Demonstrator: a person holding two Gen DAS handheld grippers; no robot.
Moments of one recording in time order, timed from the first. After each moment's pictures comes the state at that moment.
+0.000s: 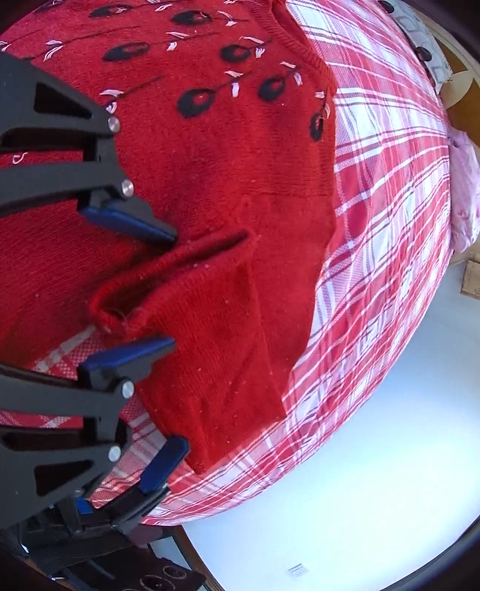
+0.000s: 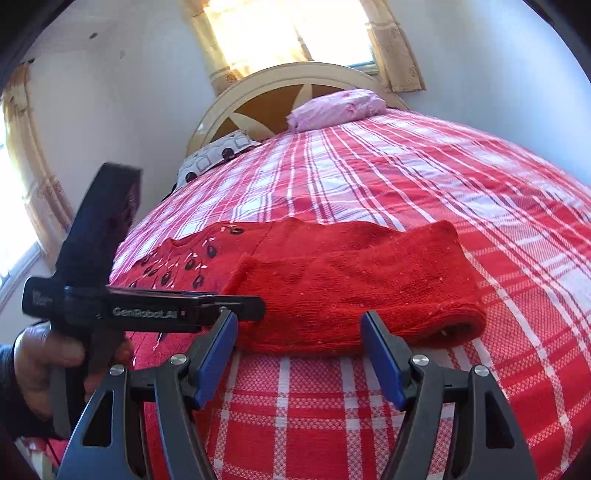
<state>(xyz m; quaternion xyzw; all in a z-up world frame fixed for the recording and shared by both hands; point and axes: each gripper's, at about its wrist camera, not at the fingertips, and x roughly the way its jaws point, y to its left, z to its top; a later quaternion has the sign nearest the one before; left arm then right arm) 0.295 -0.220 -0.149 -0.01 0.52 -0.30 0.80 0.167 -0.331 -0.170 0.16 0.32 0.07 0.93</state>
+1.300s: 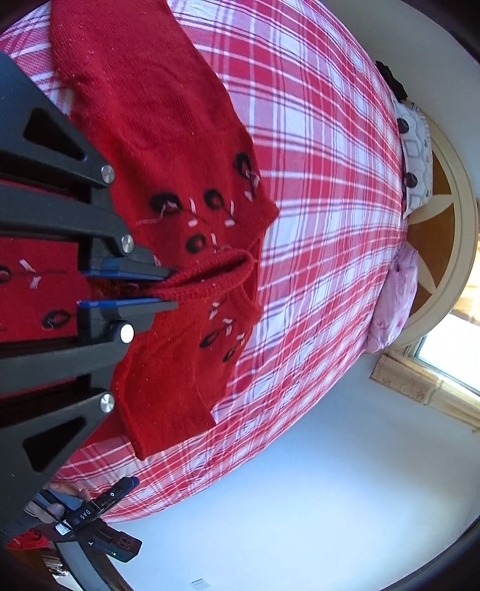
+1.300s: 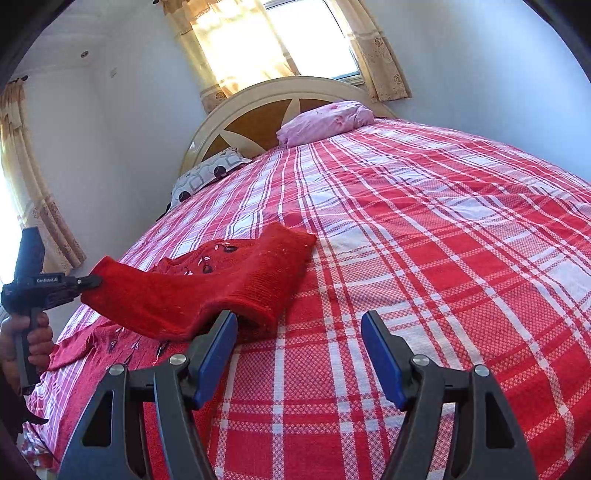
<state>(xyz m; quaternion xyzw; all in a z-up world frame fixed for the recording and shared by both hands) 0.311 0.001 -0.100 -0.12 0.42 -0.18 0.88 0.157 -0.334 -0.165 0.17 0.28 0.06 0.94</state>
